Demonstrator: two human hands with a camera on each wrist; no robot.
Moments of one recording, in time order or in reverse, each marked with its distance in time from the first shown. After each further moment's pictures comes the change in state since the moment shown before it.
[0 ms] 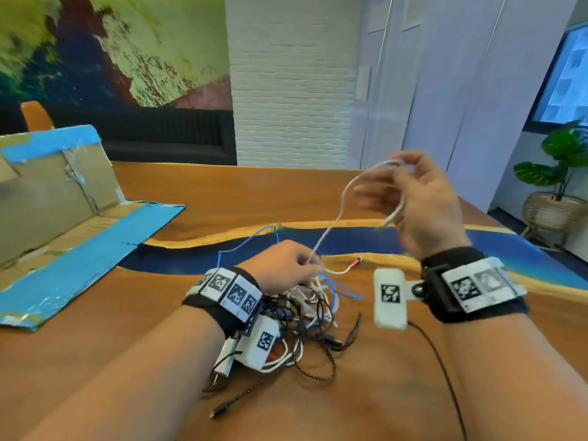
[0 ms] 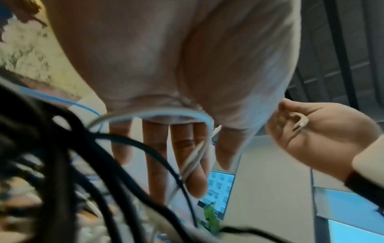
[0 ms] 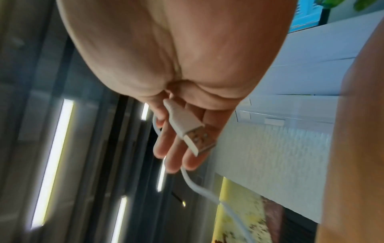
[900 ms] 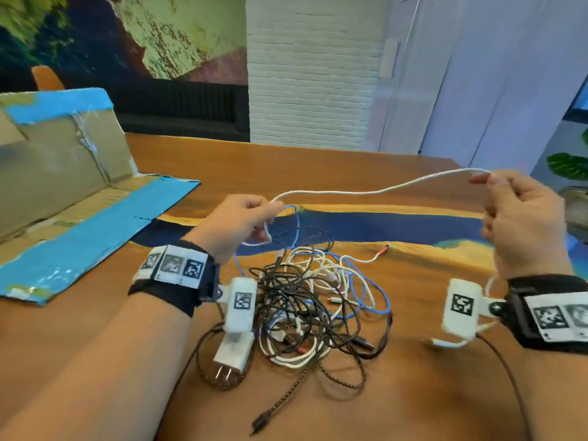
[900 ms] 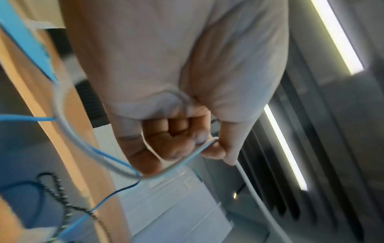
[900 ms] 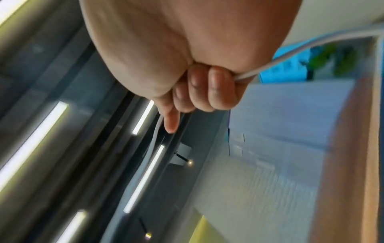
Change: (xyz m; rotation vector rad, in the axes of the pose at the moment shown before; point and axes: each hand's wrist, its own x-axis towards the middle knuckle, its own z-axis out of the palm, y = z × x) left_hand -0.028 -0.069 -0.060 -0.526 0.384 -0.063; right_hand 0.003 0.045 -0.076 -0.590 0.289 -0.138
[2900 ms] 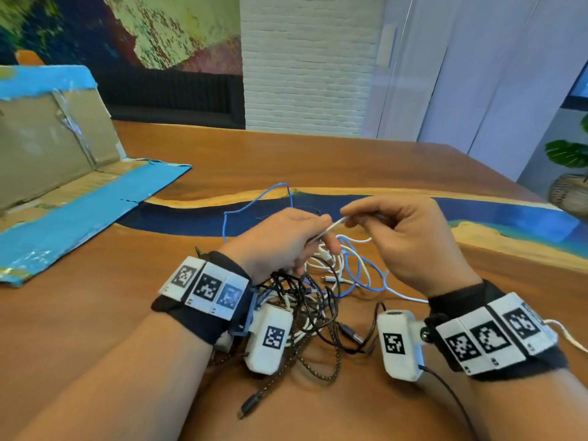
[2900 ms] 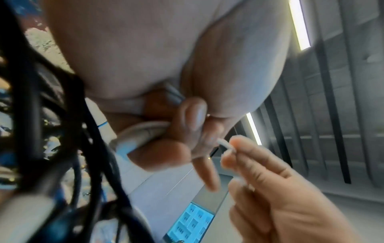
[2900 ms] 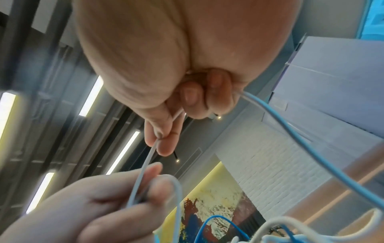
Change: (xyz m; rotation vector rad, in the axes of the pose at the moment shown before) left_hand -0.037 0.005 0.081 -0.087 -0.326 -0.034; right_hand -0.090 -0.016 0.074 -0.161 -0.506 -0.253
